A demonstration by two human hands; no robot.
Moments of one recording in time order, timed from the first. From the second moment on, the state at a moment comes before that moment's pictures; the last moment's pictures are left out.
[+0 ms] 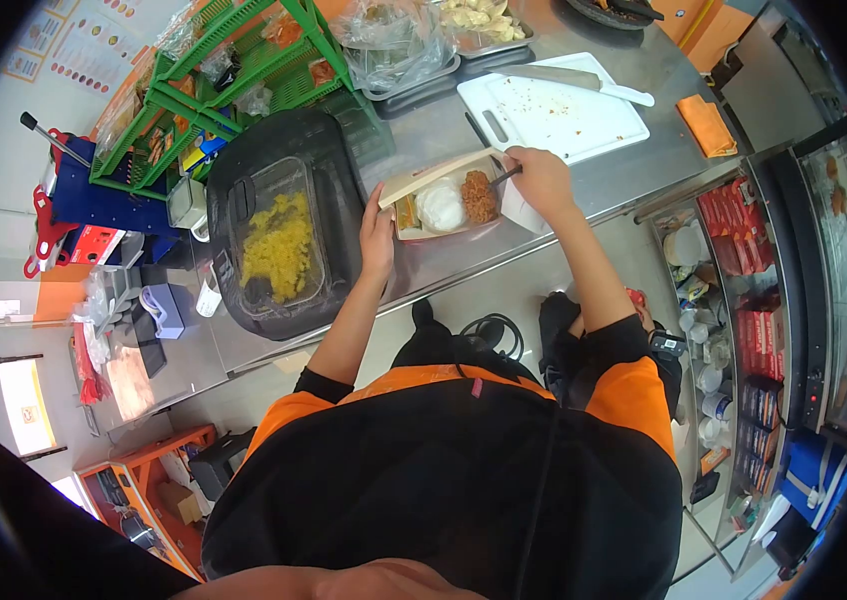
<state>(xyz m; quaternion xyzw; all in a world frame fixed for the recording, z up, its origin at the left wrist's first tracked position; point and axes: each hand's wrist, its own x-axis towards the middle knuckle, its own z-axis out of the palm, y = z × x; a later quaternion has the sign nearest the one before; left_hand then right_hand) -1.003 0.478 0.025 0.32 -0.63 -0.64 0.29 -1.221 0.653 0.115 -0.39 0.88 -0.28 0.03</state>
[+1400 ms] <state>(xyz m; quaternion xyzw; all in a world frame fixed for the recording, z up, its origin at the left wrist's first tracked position) -0.994 0.485 0.057 0.32 -0.50 -0.76 0.27 -1.198 0.670 0.074 -0.42 0.74 -0.48 0.22</state>
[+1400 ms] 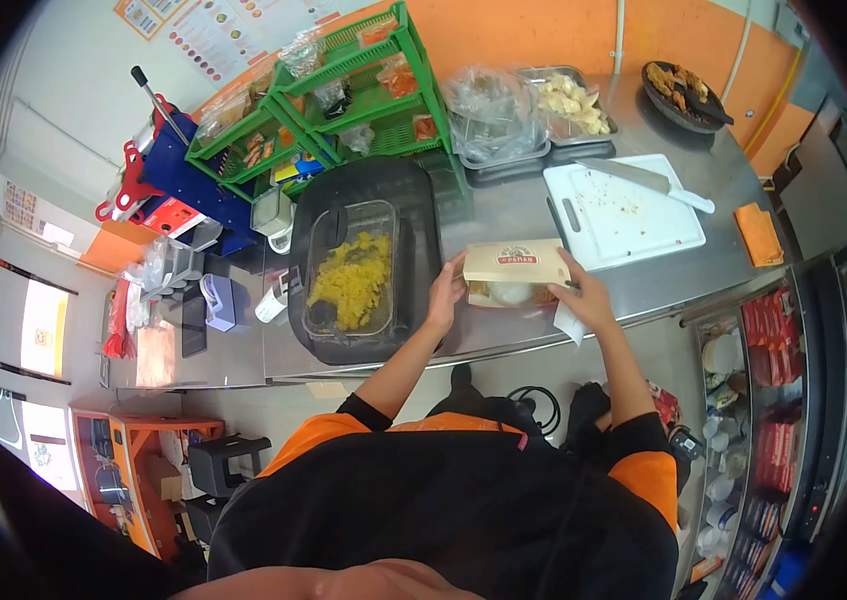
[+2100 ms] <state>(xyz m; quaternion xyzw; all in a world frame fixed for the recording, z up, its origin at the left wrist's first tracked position) -0.982 0.495 0.056 0.19 -0.91 -0.32 0.19 -1.182 0.676 0.046 -0.48 0.79 -0.38 0.03</state>
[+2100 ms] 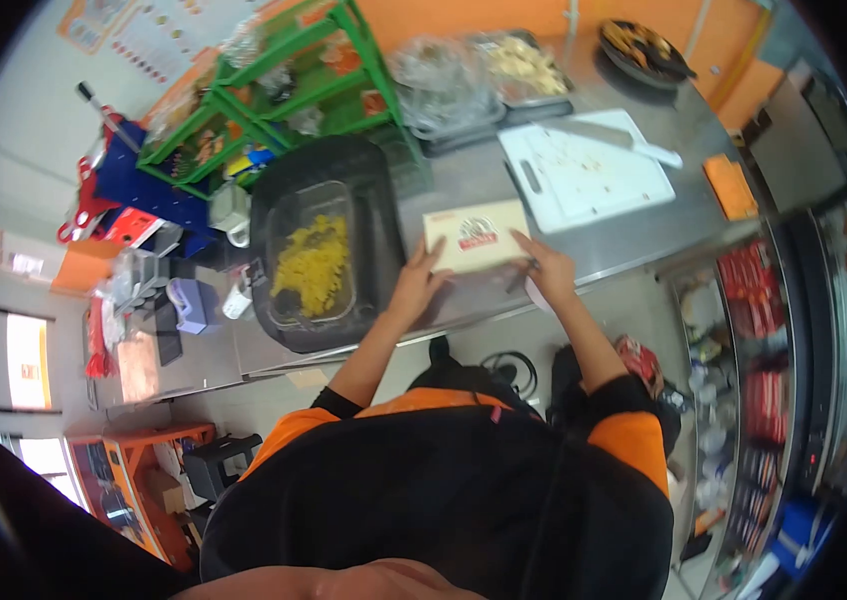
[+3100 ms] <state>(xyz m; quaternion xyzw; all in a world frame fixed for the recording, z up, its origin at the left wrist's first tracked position) -0.981 0.502 0.060 0.23 -0.96 -0.17 0.06 -1.181 0.686 0.037 -0.57 0.79 -0.20 -0.08</state>
